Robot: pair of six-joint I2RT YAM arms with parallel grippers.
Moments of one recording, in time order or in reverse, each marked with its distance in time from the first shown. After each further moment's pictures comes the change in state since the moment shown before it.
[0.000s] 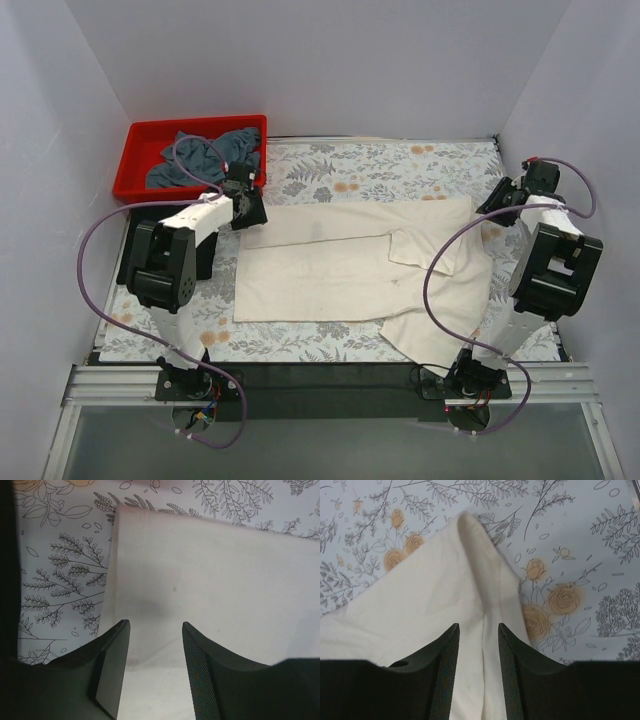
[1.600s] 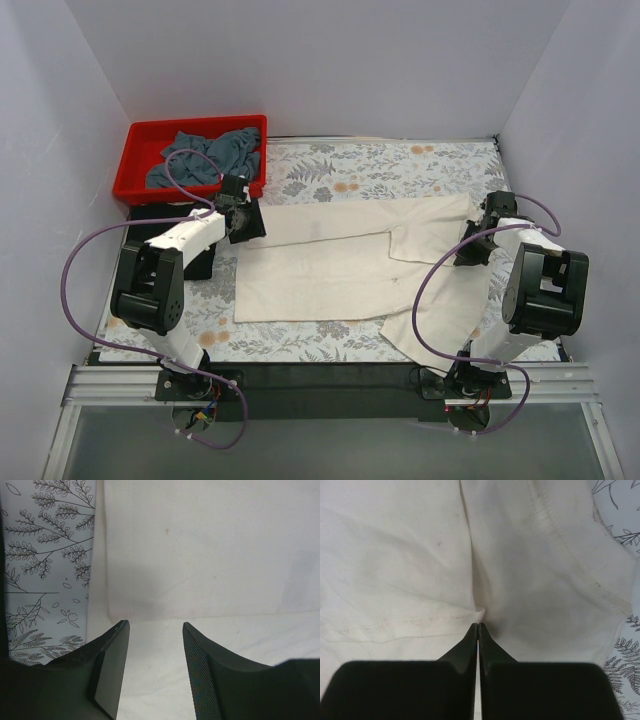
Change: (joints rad) left arm -0.008 -0.156 -0.173 0.017 0.079 -0.007; right arm 0.145 -0.114 -0.282 -0.159 0.114 -0.027
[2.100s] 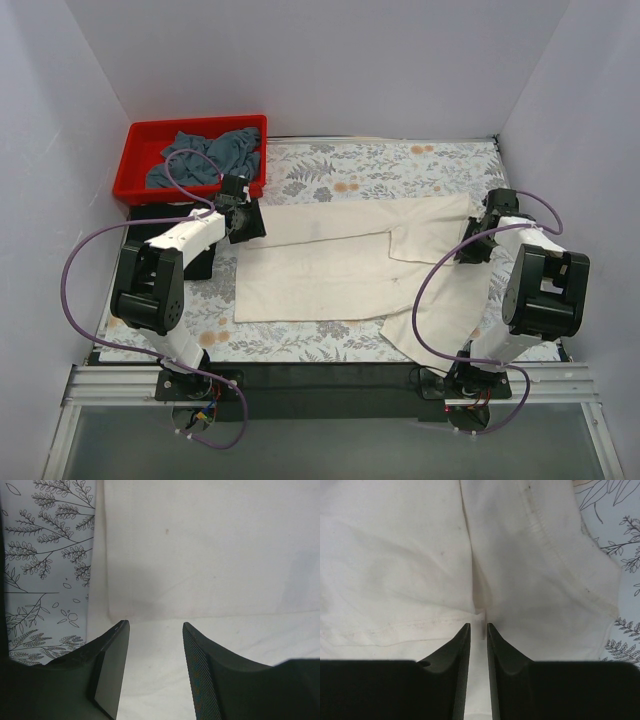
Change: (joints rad) left arm 0.000 0.000 0.000 0.000 0.000 0.000; right arm 0.000 -0.009 0.020 0.000 0.018 -0.002
